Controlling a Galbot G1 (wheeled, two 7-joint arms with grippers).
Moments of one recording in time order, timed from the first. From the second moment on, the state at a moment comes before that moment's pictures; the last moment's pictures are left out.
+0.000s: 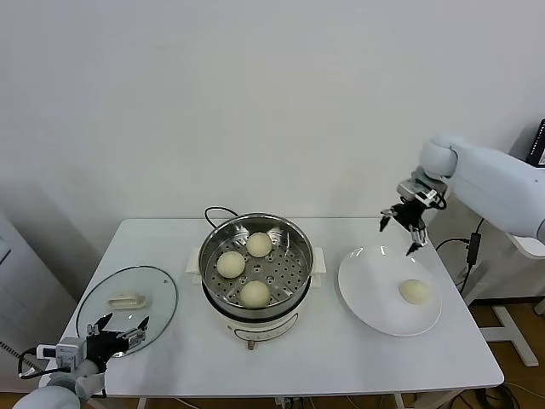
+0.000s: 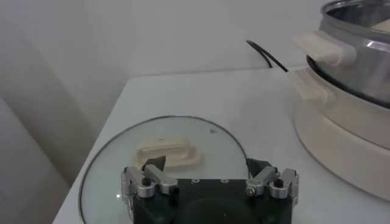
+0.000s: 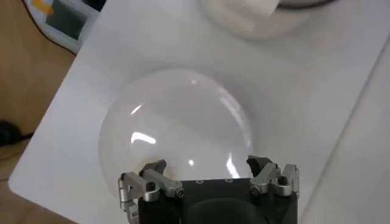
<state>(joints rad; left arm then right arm) 1.58 -0.85 -0.58 -2.01 -0.69 0.39 -0.22 0.48 0.85 -1.25 0.86 0.13 0.34 -1.32</state>
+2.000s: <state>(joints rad) 1.59 -0.87 -0.57 -2.01 -0.68 0.40 -0.23 0.11 0.79 -0.95 0.75 -0.08 0.26 -1.19</state>
